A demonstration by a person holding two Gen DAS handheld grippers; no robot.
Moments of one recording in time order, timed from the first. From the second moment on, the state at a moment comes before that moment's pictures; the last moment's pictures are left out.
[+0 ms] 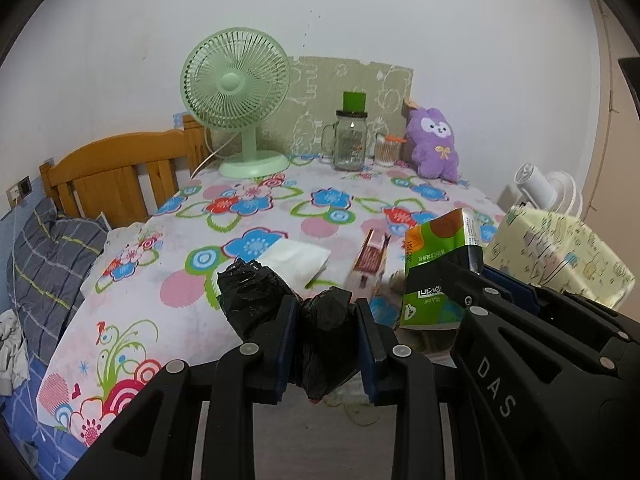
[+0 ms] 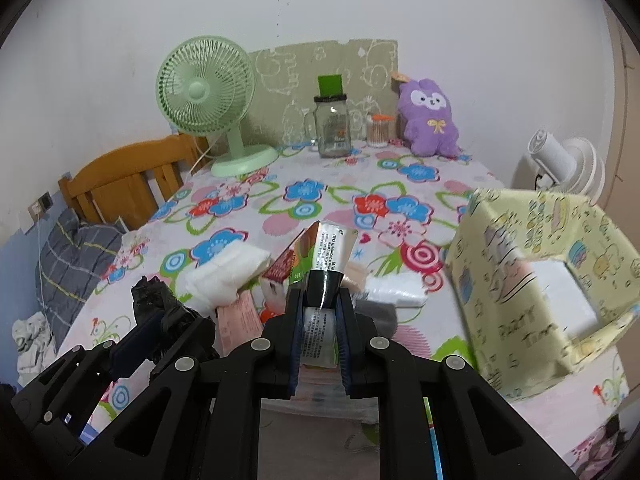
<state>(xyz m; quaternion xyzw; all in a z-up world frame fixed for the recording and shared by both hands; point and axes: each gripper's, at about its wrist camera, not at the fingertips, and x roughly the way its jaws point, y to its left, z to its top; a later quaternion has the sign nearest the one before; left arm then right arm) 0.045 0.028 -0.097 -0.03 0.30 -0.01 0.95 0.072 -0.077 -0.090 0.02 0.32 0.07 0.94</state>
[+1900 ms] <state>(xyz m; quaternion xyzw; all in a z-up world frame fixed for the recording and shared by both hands) 0.062 -0.092 -0.014 0.00 0.25 -0.09 0.96 0.069 -0.193 0.005 0.02 0.25 0.03 0.97</state>
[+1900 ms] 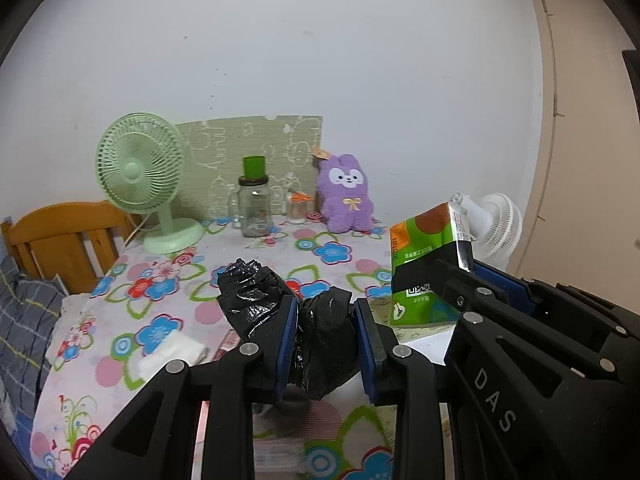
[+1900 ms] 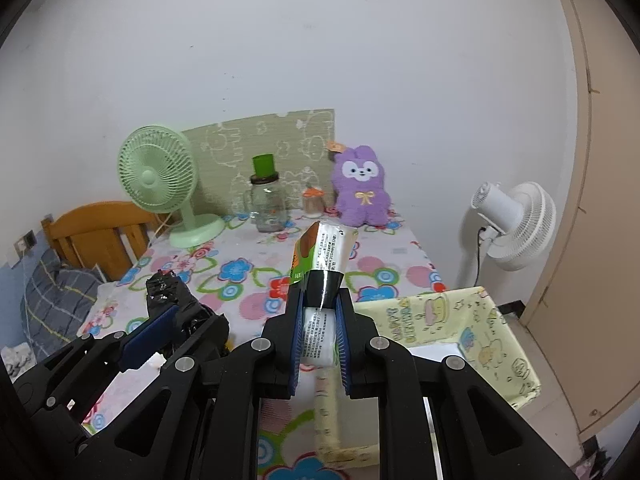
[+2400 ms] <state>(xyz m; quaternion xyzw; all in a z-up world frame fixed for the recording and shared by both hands) 0.083 -0.143 -0.026 0.01 0.26 -0.14 0.96 0.082 -0.244 -0.006 0.02 0.26 -0.02 0.96</state>
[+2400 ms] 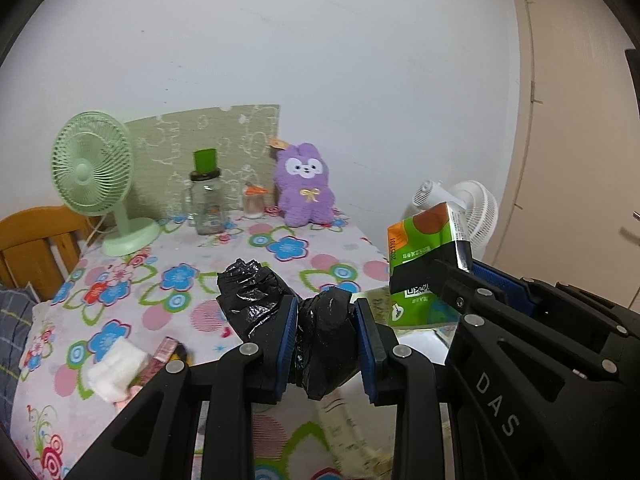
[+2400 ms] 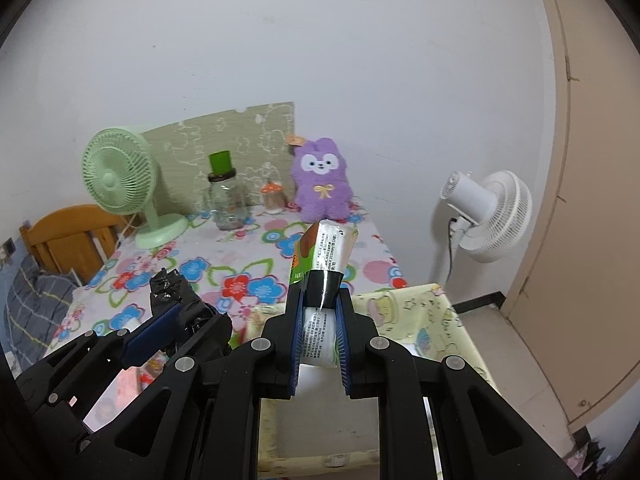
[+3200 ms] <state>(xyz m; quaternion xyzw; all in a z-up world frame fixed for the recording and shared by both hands) 0.119 -0.203 -0.071 0.05 0.31 -0.20 0.93 0.107 -0.304 -0.054 0.05 0.32 -0.08 0.94</state>
